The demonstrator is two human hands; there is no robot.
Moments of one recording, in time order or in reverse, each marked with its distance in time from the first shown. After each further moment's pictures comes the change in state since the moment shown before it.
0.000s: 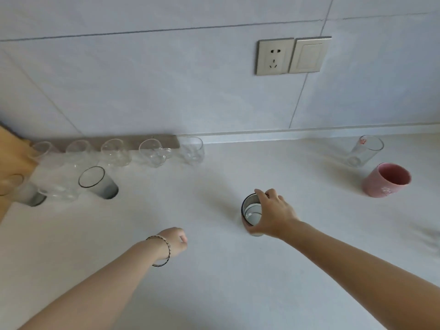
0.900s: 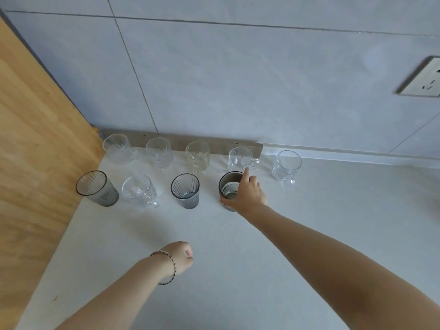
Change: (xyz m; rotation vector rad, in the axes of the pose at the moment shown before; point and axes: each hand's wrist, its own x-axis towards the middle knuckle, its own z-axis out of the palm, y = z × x) left_hand 0.029 -0.246 -0.075 -0.113 -0.029 -0.028; right_hand 0.158 -0.317 0.076 0.092 0.062 0.086
